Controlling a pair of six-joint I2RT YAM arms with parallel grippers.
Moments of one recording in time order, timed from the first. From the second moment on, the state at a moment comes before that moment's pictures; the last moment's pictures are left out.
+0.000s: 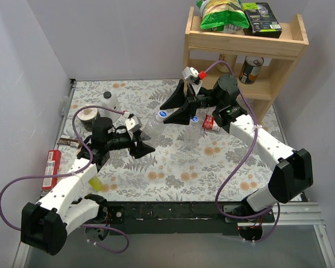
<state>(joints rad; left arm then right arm) -0.34 0.99 0.67 -0.05 0.88 0.14 0.57 1.49 1.29 0.47 -1.24 0.37</state>
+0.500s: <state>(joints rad) -0.34 1.01 0.67 -0.05 0.91 0.13 0.61 1.55 1.33 0.53 -1.24 0.47</state>
